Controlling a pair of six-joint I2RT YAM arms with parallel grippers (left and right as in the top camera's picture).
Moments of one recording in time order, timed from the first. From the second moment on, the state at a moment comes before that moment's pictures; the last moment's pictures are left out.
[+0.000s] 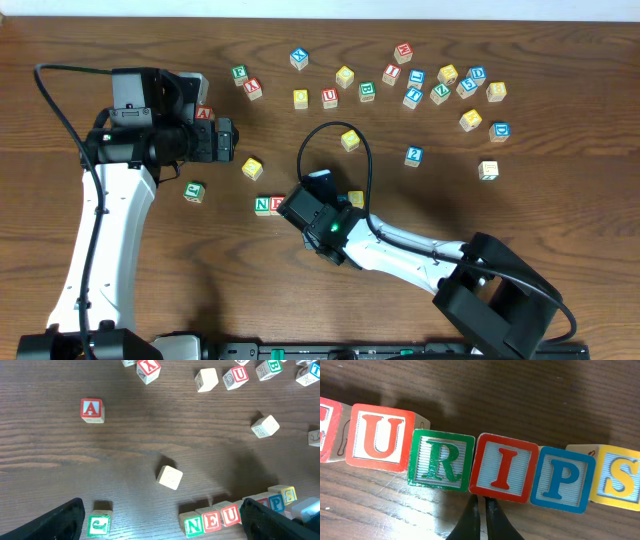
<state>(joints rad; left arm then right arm) 0.05 1.45 1.25 -0.81 0.29 0.07 0.95 1.84 1.04 -0.39 0.31 0.62</state>
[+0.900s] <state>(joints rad) 0.05 1.45 1.25 -0.81 0.29 0.07 0.95 1.84 1.04 -0.38 0.33 0.62</state>
